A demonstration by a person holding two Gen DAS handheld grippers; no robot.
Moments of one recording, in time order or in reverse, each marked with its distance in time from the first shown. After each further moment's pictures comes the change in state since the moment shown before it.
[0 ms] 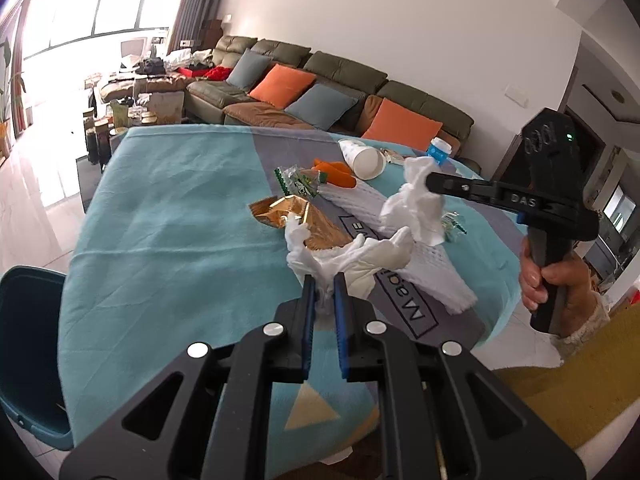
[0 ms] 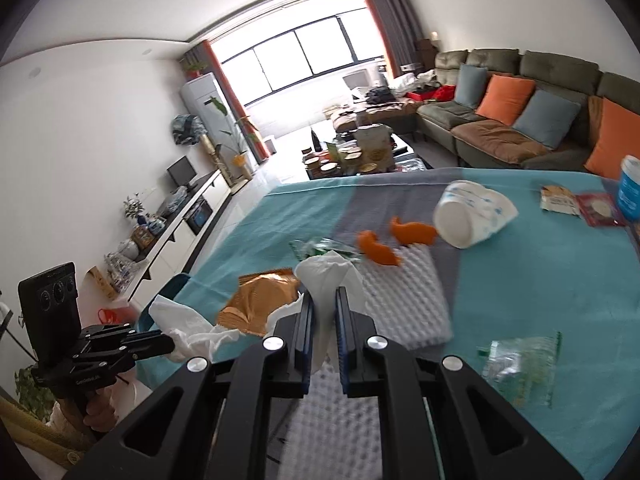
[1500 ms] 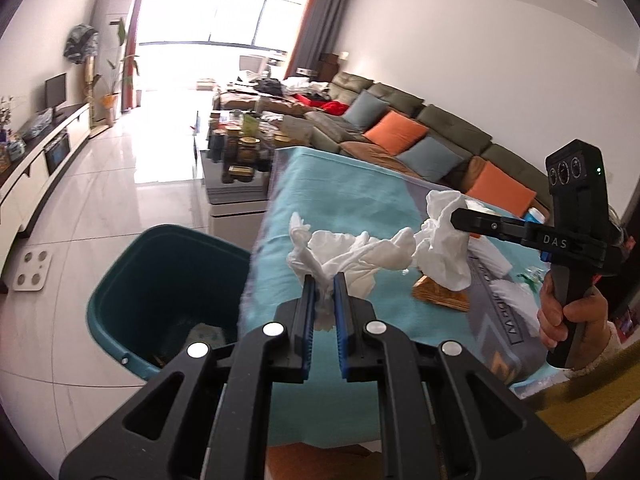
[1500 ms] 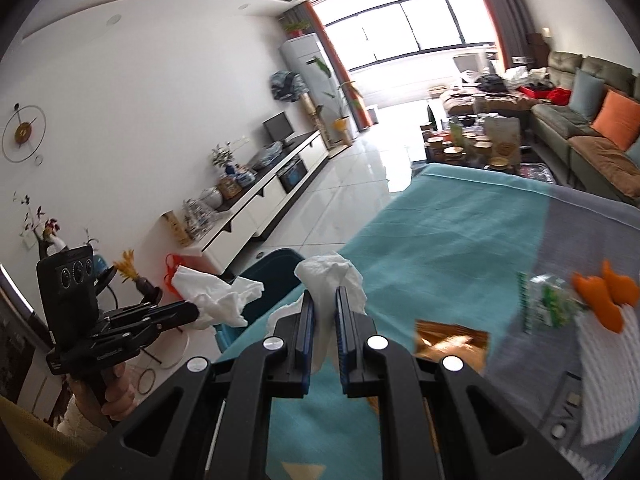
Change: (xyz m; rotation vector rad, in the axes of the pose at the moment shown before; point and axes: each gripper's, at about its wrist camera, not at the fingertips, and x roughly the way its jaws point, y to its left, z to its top) left arm -0.125 0.076 -0.037 -0.228 -0.159 0.359; right arm 0.103 0.132 0.016 -0.197 0.123 0.319
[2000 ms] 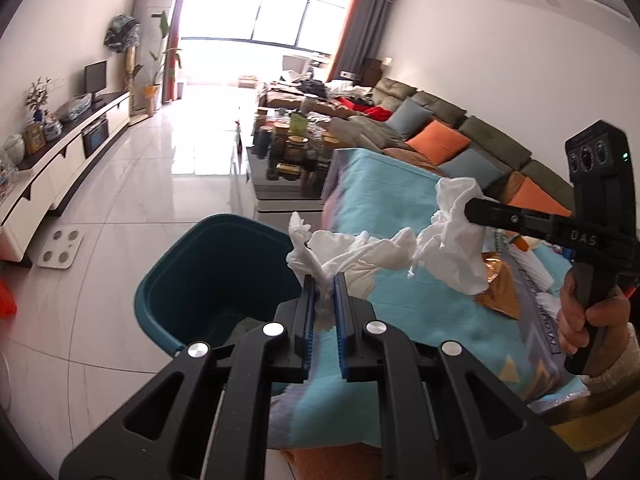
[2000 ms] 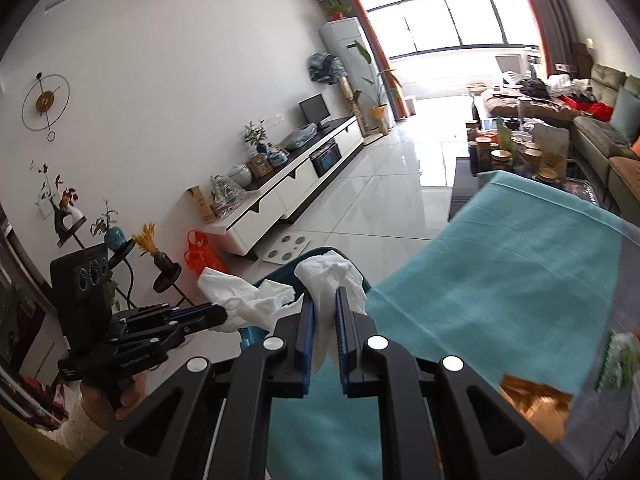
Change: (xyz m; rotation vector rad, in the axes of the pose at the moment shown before) left arm -0.008 0.049 -0.008 -0.083 -0.008 0.131; right arm 0.061 0.050 0.021 -0.099 0.063 0.090
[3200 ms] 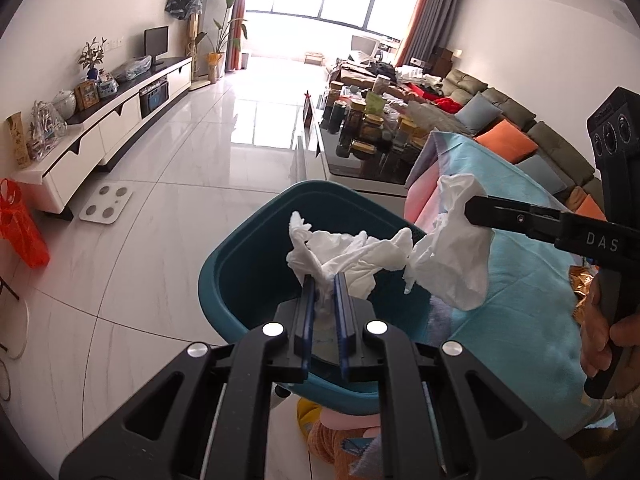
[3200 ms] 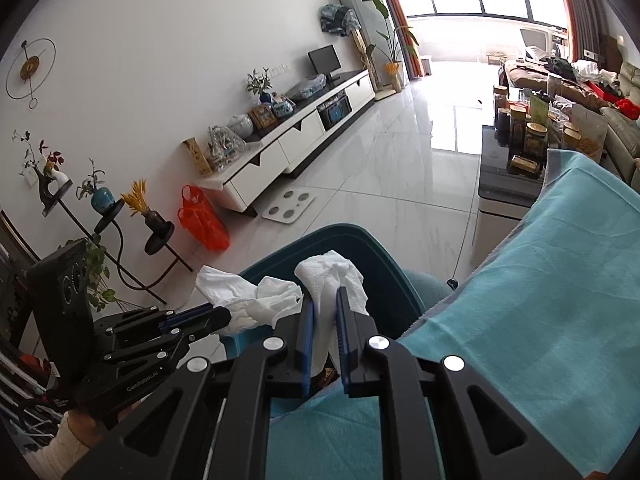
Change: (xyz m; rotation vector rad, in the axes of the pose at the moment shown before) left arm 0.050 0.068 -0.007 -0.138 0.079 0.200; right arm 0.119 0.033 0.016 -0.040 0.190 -0.007
